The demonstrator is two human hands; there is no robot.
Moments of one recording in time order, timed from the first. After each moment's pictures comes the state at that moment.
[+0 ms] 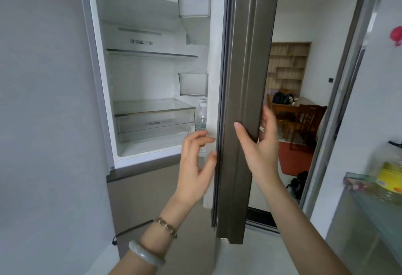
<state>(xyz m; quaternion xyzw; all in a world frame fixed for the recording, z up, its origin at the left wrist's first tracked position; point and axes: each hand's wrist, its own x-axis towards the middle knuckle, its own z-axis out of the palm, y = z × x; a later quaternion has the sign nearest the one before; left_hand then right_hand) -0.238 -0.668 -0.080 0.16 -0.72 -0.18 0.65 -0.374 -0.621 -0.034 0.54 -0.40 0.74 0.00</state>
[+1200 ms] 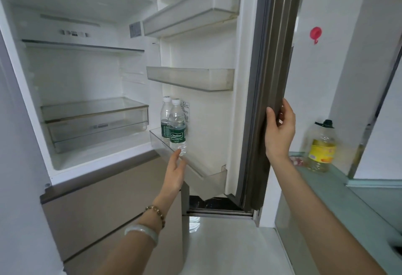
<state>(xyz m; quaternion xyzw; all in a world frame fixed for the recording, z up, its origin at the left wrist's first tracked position) -0.330 -0.728 -0.151 0.31 -0.67 -0.51 0.44 -0.524 -0.585 -0.037 0.32 -0.53 0.77 0.16</state>
